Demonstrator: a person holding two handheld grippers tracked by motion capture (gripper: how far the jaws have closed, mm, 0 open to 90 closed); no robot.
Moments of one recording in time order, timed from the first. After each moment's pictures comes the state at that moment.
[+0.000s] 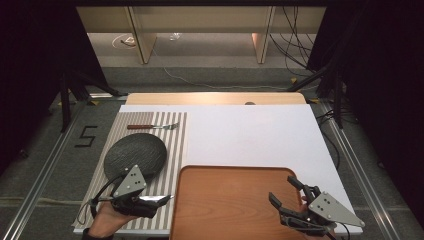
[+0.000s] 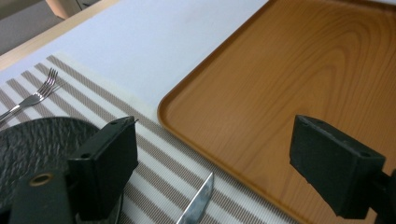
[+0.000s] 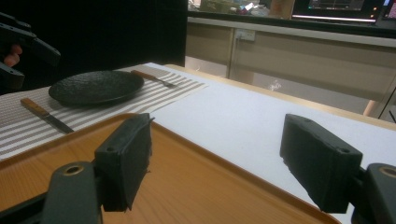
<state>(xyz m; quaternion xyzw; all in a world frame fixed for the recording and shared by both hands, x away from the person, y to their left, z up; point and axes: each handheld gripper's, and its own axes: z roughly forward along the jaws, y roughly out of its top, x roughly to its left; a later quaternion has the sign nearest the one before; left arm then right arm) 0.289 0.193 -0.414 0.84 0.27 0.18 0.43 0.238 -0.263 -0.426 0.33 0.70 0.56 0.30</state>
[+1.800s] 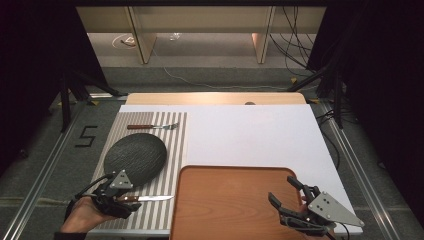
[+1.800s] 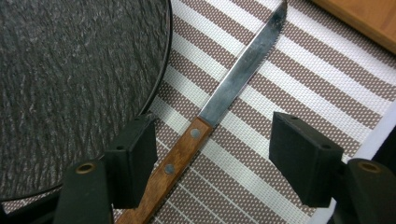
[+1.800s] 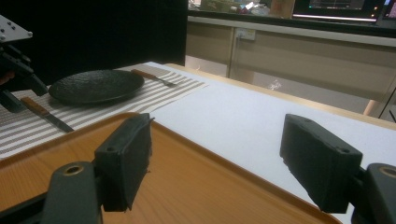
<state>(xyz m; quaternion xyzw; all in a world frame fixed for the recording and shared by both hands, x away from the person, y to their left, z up) 0.309 0.251 -0.453 0.91 0.33 0.11 0.23 0.238 -0.262 -0.427 0.33 0.70 0.56 0.30</state>
